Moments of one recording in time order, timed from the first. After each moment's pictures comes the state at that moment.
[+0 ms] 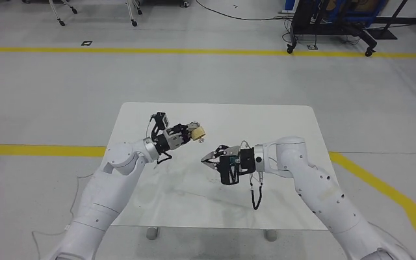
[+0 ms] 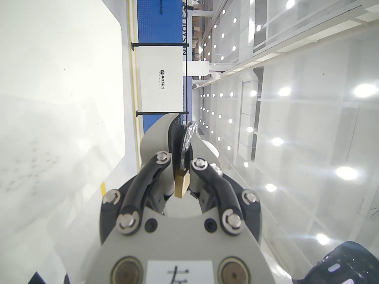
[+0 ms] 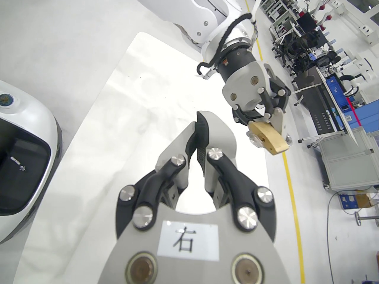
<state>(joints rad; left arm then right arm) 1.03 -1.19 -1.10 -1.28 -0.60 -0.01 -0.82 -1.07 -1.11 1.01 -1.68 -1.64 -0.99 -0.16</state>
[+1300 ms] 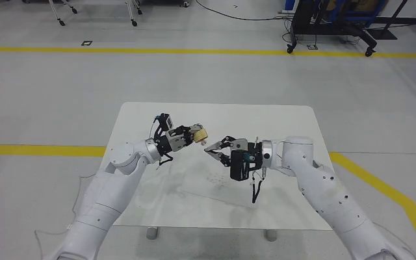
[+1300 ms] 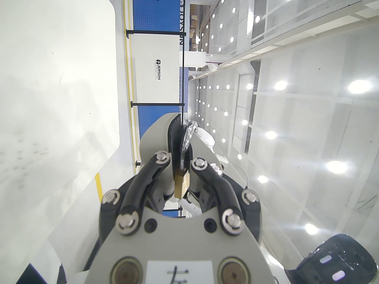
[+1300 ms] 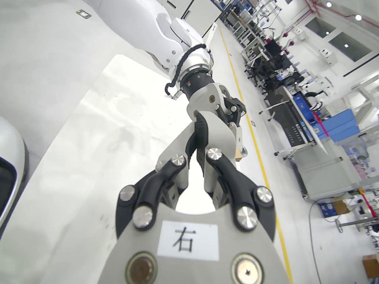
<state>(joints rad) 1.03 -1.20 -1.10 -1.27 -0.63 0.00 -0.87 -1.12 -1.08 1.07 -1.70 -1.80 -0.82 -0.41</state>
